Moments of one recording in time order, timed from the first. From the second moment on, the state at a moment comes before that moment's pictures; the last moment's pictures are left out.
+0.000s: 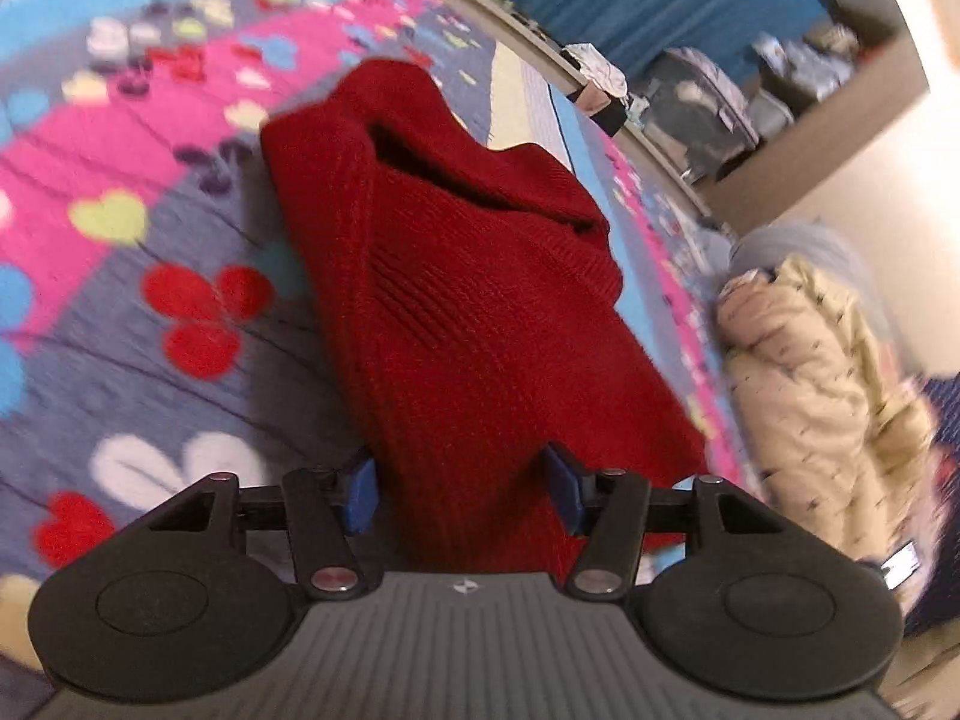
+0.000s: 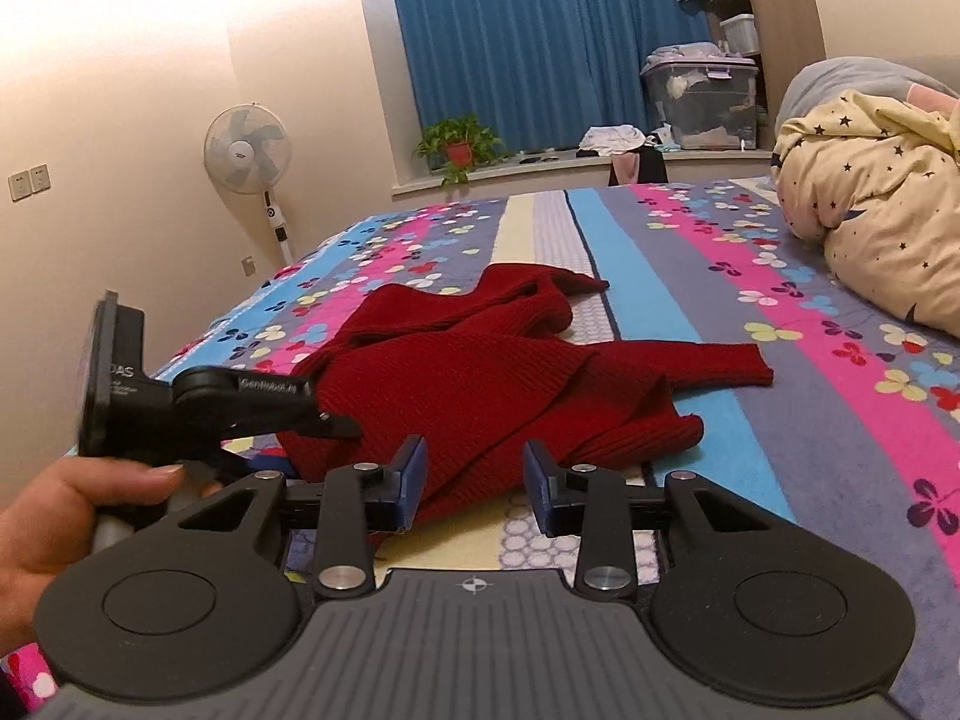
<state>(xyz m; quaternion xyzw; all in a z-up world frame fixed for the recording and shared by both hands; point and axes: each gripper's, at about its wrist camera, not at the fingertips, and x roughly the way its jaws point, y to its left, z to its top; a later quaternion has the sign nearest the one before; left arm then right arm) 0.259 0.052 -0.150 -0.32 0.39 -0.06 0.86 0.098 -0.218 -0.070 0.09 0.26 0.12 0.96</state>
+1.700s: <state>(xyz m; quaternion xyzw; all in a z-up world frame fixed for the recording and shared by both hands) 0.159 0.177 -0.135 -0.07 0.44 -0.09 0.89 0.195 -0.291 -0.091 0.23 0.30 0.10 0.92</state>
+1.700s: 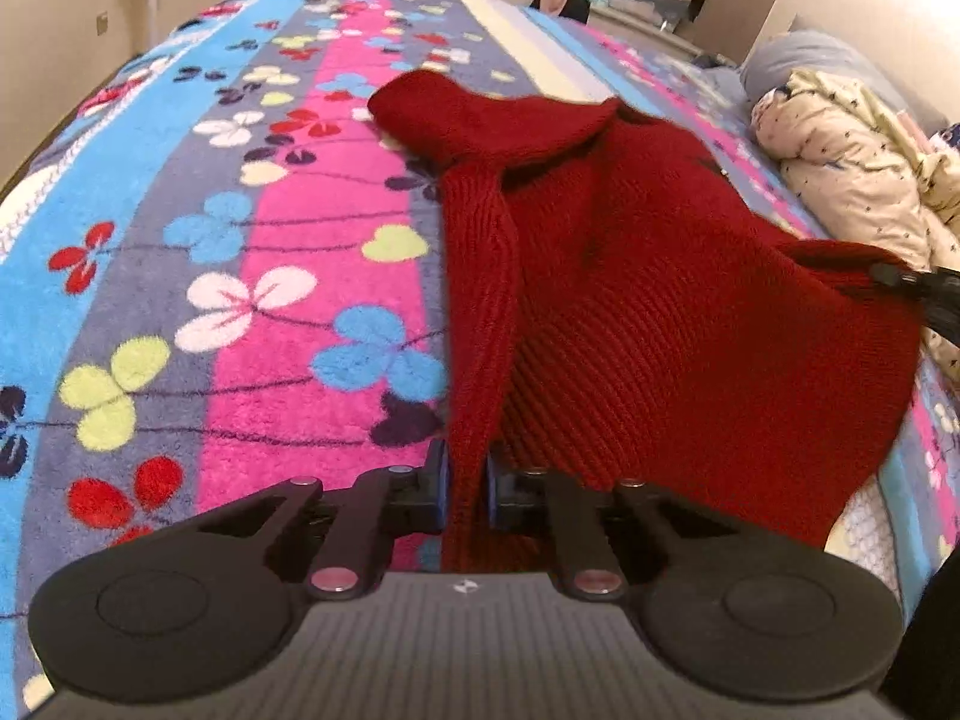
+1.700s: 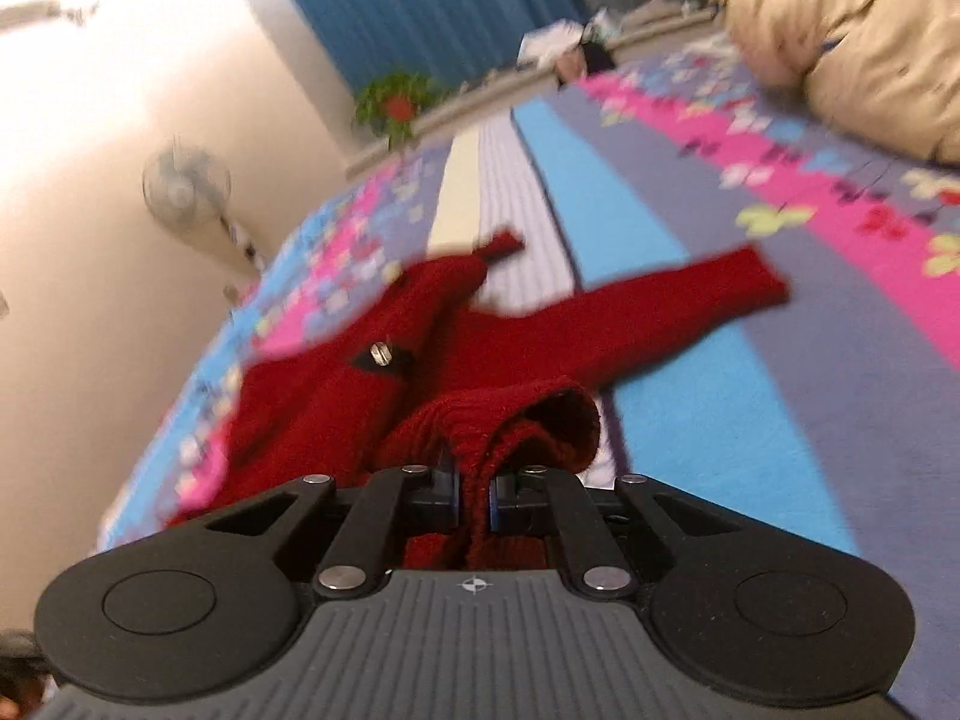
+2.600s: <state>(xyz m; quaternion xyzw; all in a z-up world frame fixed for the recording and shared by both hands) 0.125 0.127 -0.115 0.08 0.40 -0.08 0.91 0.099 -0.353 -0.082 0.13 0.31 0.00 0.94</state>
